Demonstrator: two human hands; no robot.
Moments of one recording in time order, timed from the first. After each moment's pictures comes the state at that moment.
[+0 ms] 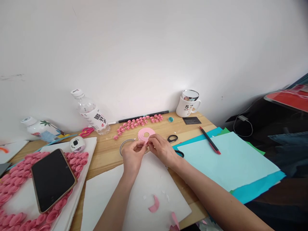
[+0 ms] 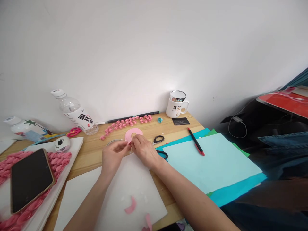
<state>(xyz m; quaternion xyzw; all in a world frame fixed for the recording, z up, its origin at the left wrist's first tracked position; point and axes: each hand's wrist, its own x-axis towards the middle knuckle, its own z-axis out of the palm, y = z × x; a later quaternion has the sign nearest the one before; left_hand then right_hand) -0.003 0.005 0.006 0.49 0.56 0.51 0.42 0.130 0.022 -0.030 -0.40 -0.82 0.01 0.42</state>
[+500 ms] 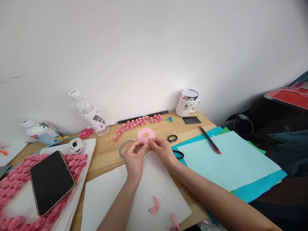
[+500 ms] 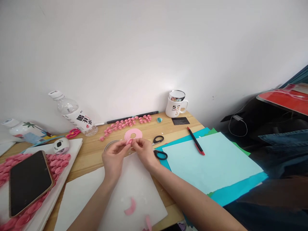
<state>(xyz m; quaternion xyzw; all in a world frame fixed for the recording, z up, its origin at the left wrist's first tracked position) 0.010 0.000 -0.004 0.43 0.53 0.60 0.42 0.113 0.014 -0.021 -0.46 -0.43 0.56 0.53</state>
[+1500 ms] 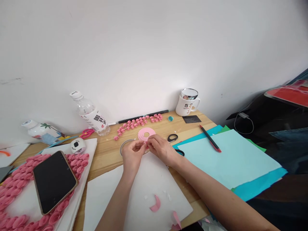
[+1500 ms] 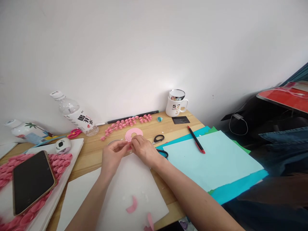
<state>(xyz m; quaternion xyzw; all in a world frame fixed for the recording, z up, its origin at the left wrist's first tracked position) -0.005 0.006 0.009 0.47 0.57 0.50 0.45 0.133 0.023 -0.028 -0.37 -0.84 -0.02 0.40</state>
